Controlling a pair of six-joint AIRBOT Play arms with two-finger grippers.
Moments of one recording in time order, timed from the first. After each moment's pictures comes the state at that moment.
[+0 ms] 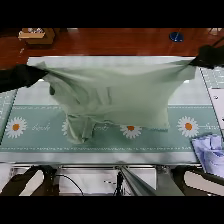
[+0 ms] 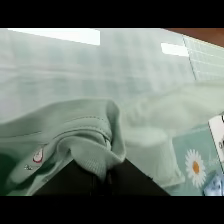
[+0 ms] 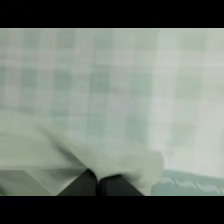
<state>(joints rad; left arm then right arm) 0.24 -0.91 0.97 0.57 -1.10 -1.13 -0.20 -1.34 1.60 -1.14 1.40 1.41</state>
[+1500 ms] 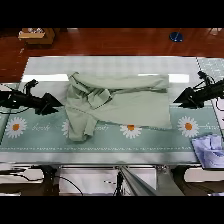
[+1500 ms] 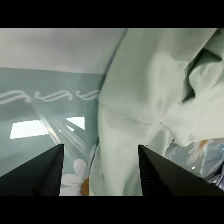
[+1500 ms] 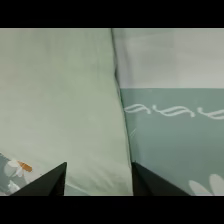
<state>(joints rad) 0.35 -1.52 0.96 0.84 -1.26 -1.21 -0.44 -1.57 1.19 -0.99 1.44 1.25</state>
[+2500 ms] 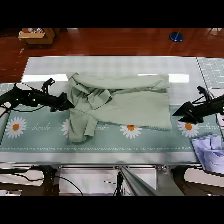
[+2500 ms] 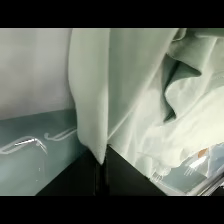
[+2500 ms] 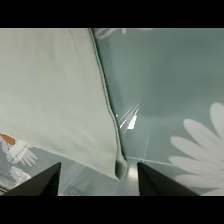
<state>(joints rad) 0.18 -1.57 0.95 0.73 -1.15 -1.17 -0.50 -1.42 0.89 -1.02 1.40 1.22</state>
